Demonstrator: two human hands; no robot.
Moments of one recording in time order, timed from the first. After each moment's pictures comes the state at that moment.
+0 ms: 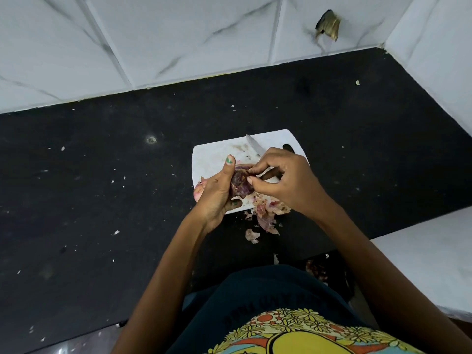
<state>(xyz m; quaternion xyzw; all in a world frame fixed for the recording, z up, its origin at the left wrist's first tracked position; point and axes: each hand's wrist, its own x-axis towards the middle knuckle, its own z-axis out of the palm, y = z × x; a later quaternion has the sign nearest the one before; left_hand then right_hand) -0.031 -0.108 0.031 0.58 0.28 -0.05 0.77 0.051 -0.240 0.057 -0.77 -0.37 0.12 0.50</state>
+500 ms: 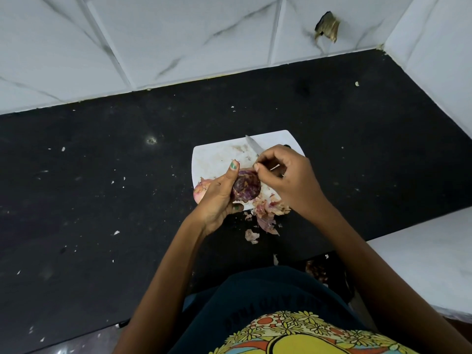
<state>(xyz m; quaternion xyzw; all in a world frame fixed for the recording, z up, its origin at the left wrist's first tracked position) -0.036 -0.111 0.030 0.57 0.26 -0.09 0.78 0.049 -0.240 0.054 -0.79 -0.33 0.08 0.52</state>
